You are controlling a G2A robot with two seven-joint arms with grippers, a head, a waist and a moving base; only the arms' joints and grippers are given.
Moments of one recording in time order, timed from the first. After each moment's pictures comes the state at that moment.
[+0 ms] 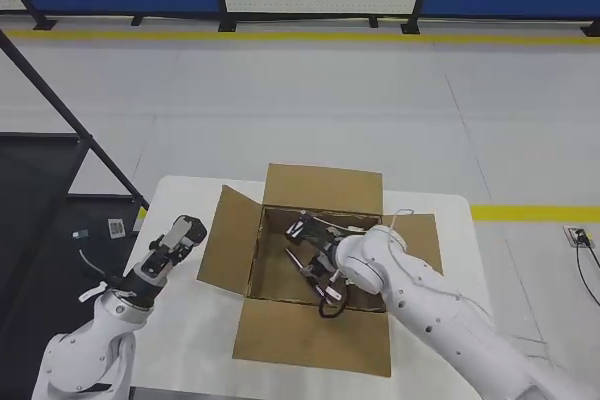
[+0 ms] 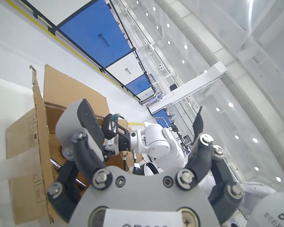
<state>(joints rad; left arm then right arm) 1.29 -1.28 -1.71 -1.85 -0.10 -0.35 -0.60 -0.40 -1.36 0.60 -1.15 -0.99 -0.14 0.95</state>
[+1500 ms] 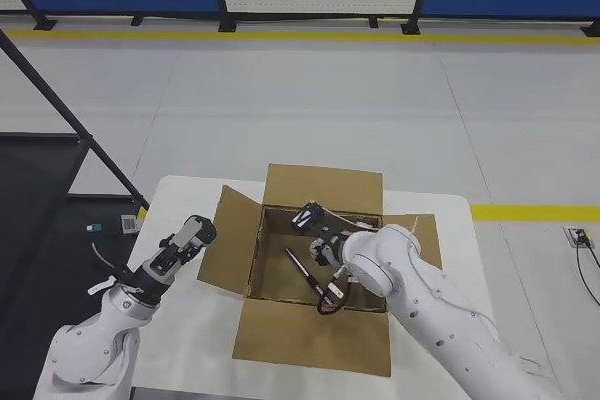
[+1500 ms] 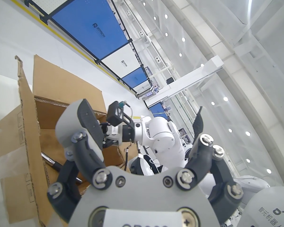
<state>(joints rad) 1.25 -1.24 -1.65 -1.82 -0.14 -0.34 -0.62 -0.59 -1.34 0.87 -1.47 -1.13 -0.13 1.08</state>
